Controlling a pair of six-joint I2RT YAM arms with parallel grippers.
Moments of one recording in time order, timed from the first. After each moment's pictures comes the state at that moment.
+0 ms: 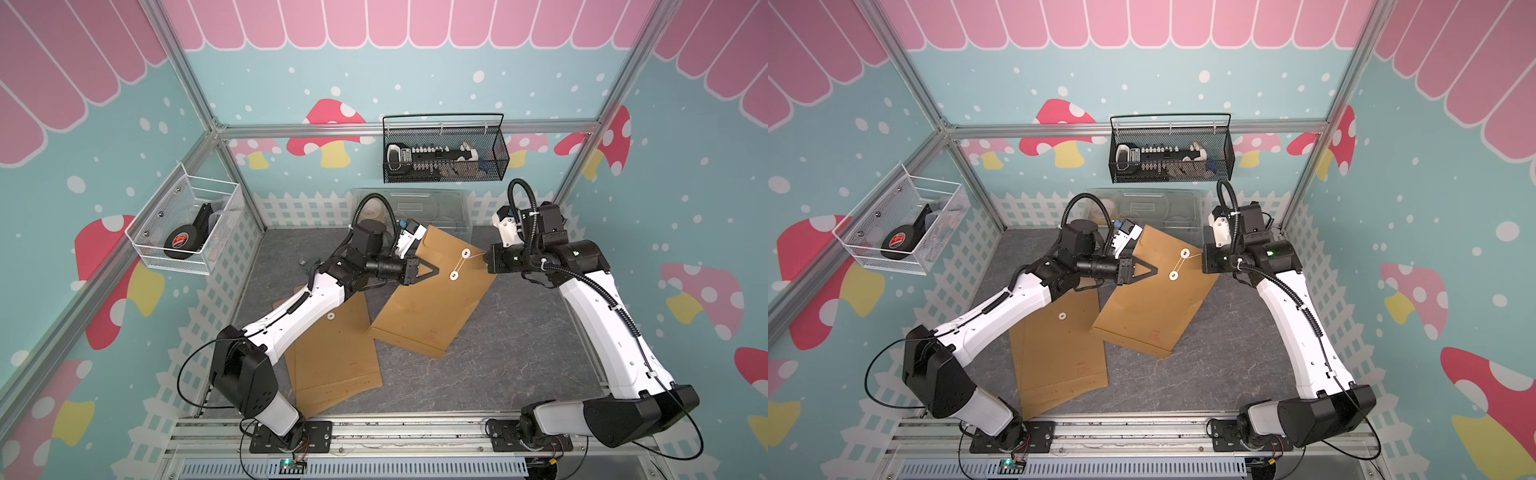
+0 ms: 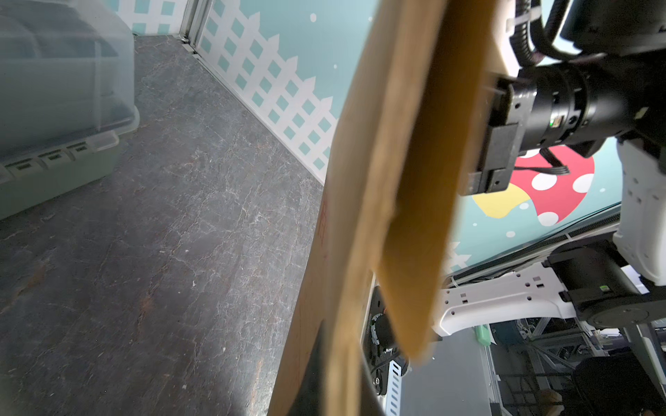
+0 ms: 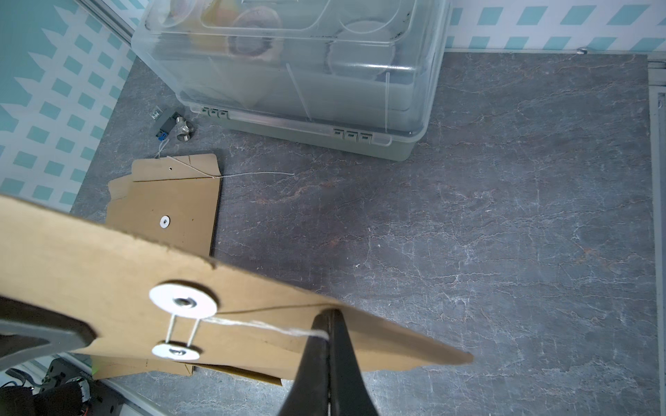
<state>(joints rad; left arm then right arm) -0.59 1.59 1.42 -0.26 0.82 -0.37 0.24 1.39 1.65 -1.08 -0.18 0.13</state>
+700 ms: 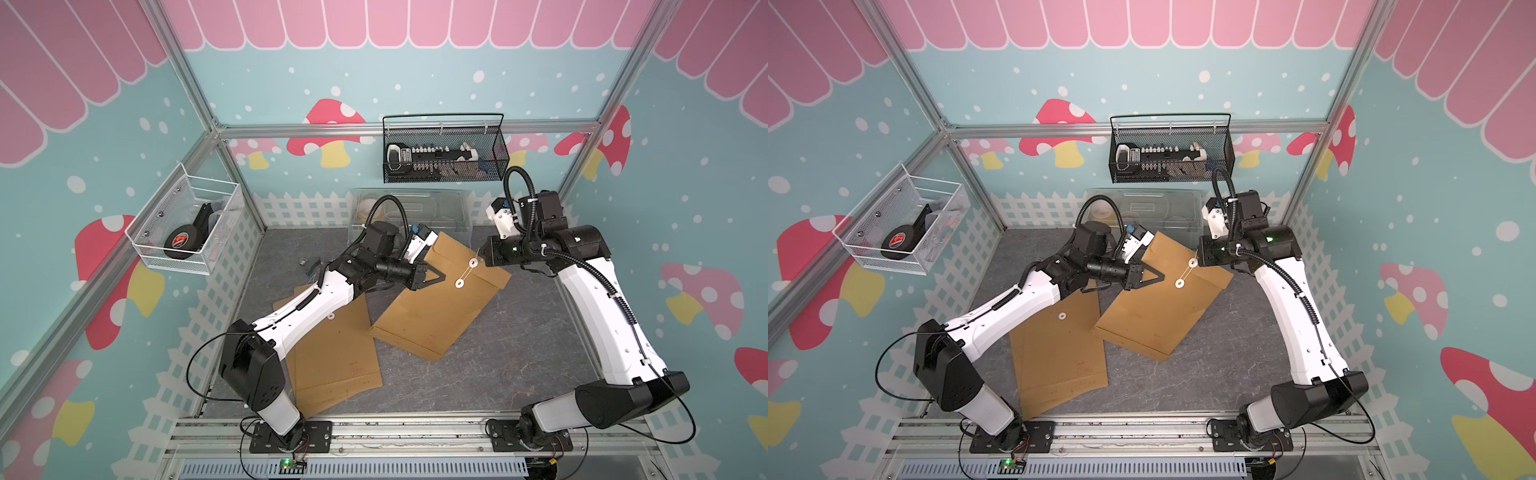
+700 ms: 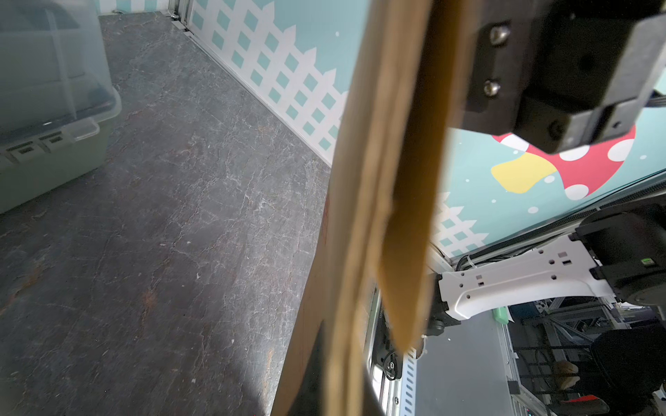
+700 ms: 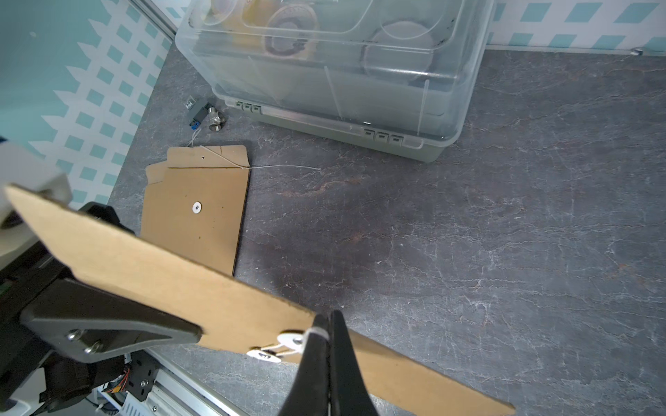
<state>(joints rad) -0.63 1.65 1.48 -0.35 0.78 -0.27 0.26 1.47 1.82 -1.20 -0.26 0.11</state>
